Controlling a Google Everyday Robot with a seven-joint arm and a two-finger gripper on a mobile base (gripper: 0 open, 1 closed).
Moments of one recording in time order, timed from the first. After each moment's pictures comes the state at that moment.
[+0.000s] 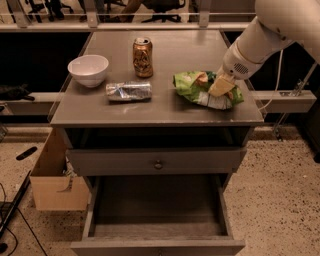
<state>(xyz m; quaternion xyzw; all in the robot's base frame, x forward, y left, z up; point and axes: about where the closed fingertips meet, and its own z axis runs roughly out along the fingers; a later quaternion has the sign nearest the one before) 0.649 -0.167 0.866 -0.55 0.80 0.03 0.23</state>
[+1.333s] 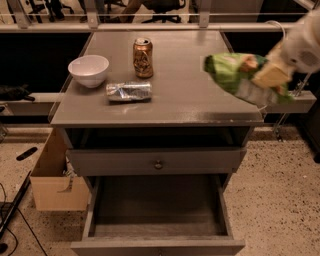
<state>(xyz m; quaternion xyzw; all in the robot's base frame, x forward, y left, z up) 0.566 -0.233 0.956 -0.50 0.81 -0.01 0.30</state>
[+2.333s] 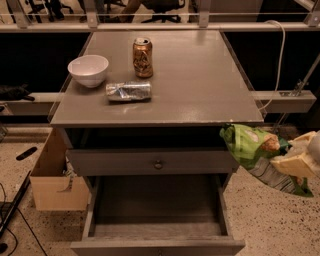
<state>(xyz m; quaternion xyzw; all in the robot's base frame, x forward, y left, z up) 0.411 -0.261 0.853 -0.40 0.87 0.07 0.29</state>
